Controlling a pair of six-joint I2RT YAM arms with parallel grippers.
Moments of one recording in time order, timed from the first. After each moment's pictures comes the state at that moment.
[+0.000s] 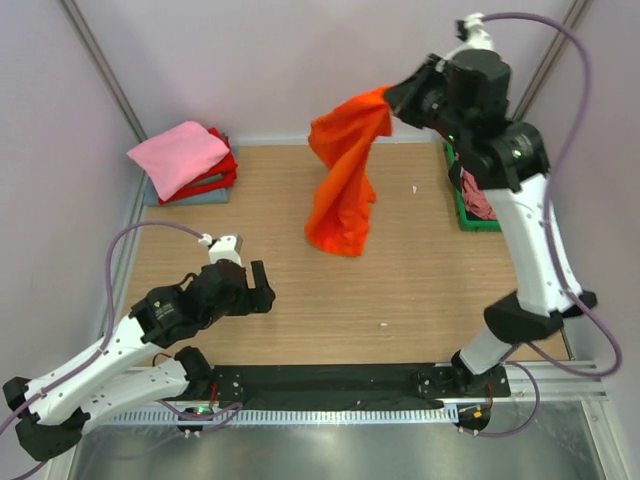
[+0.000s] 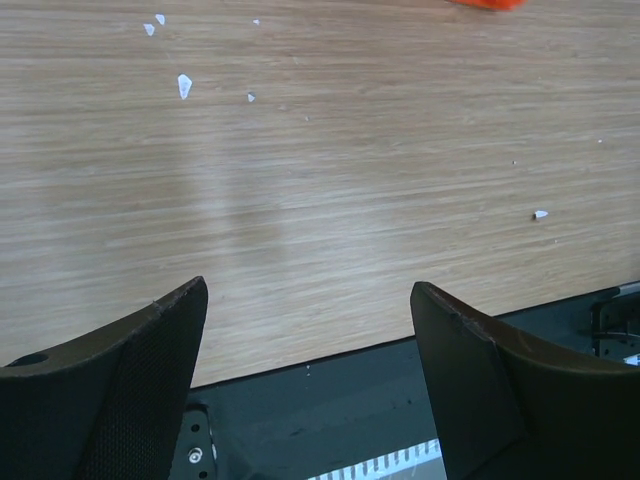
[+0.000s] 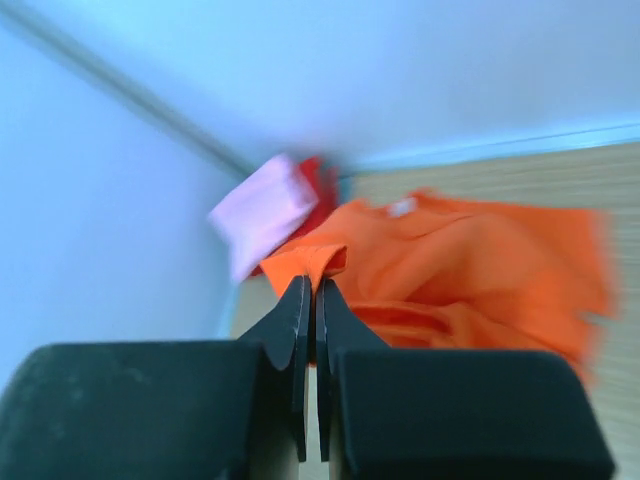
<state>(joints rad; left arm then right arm) -0.92 0.74 0.82 -0.89 -0.36 -0.81 0.51 1.72 2.42 -0.86 0.06 0.63</state>
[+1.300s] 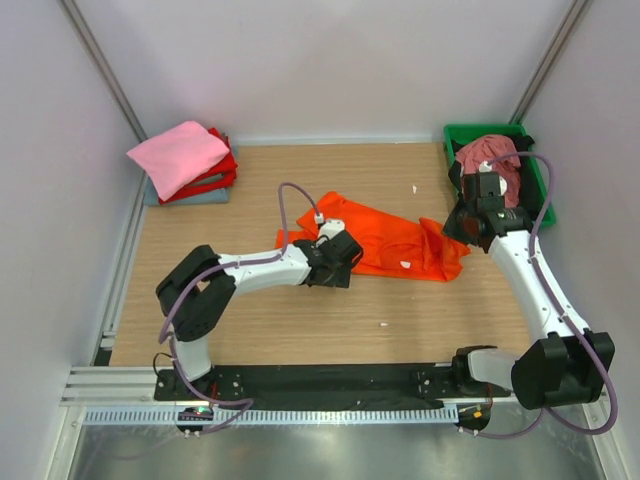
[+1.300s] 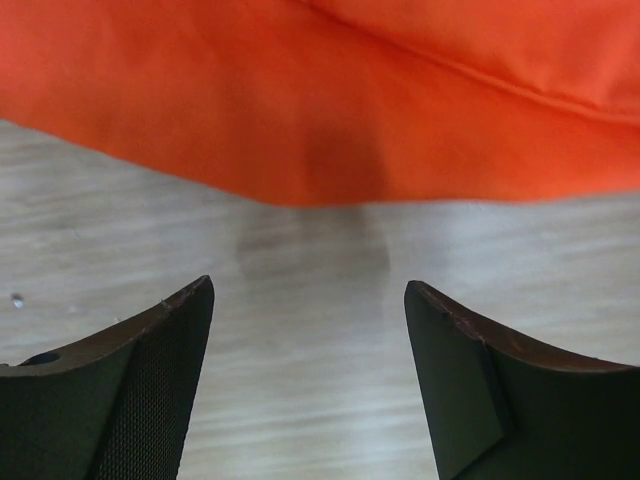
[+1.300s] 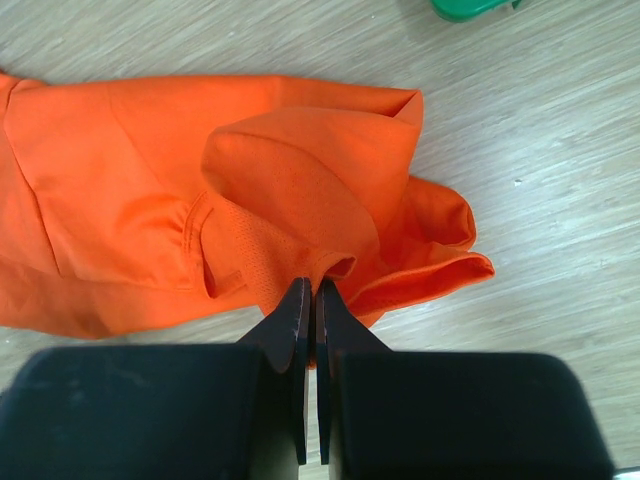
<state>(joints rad) -0.98 1.82 1.20 -0.51 -0.41 -0.73 0.09 1.22 1.10 -0.77 0.13 0.52</state>
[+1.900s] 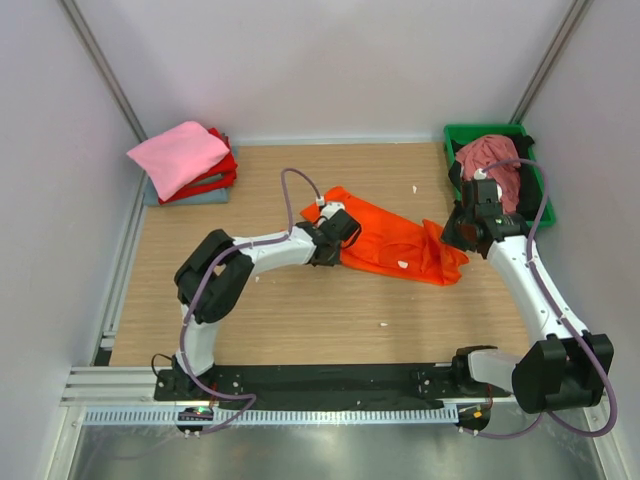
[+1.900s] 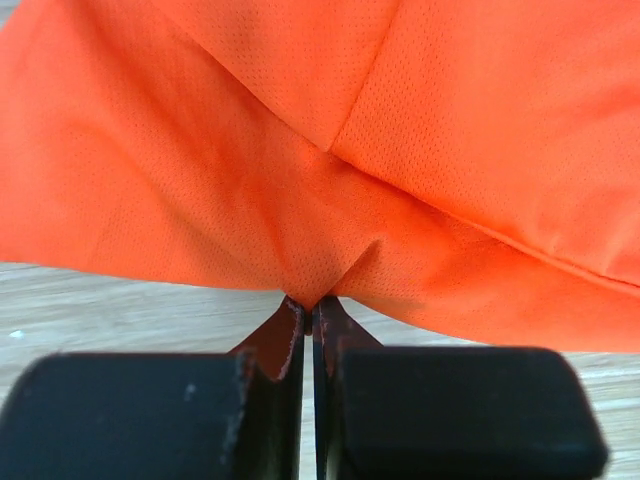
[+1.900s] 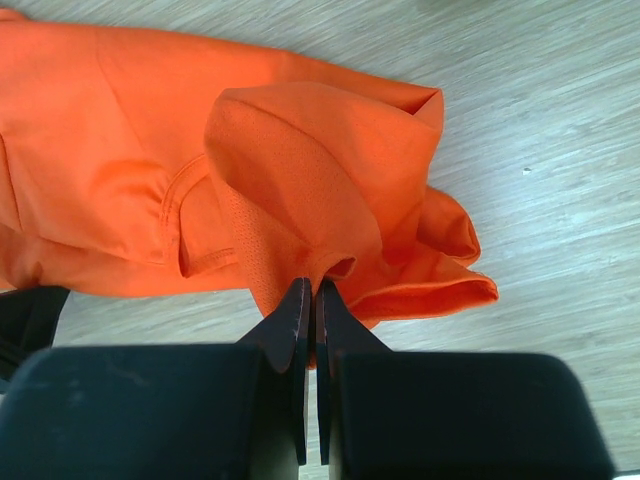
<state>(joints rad) -0.85 1.99 1.34 -0.42 -0.38 -0.62 0.09 1.20 1.03 -0.75 0.10 0.49</state>
